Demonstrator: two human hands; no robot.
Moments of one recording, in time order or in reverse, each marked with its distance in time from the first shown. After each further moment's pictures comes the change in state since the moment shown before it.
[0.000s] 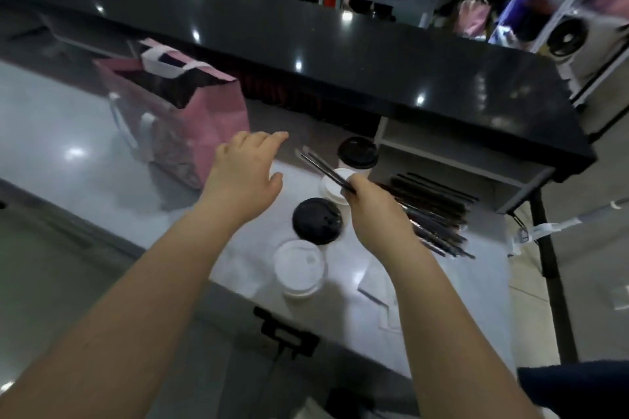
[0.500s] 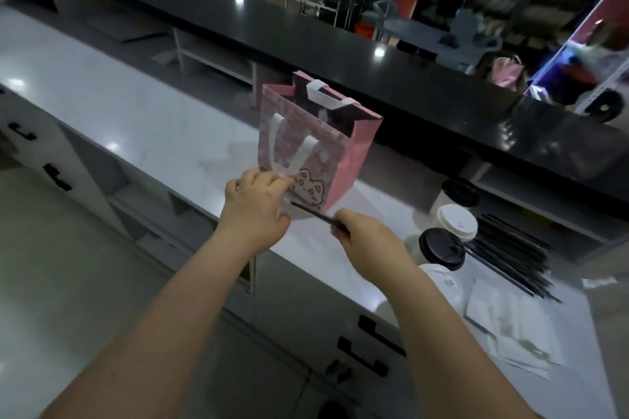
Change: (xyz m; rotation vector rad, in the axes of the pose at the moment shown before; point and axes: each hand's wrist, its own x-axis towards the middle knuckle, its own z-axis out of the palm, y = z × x) left_hand -0.105 -0.226 -0.067 -0.041 -0.056 -0.144; right_hand -0.011 -0.229 0.121 -0.199 -0.181 -0.212
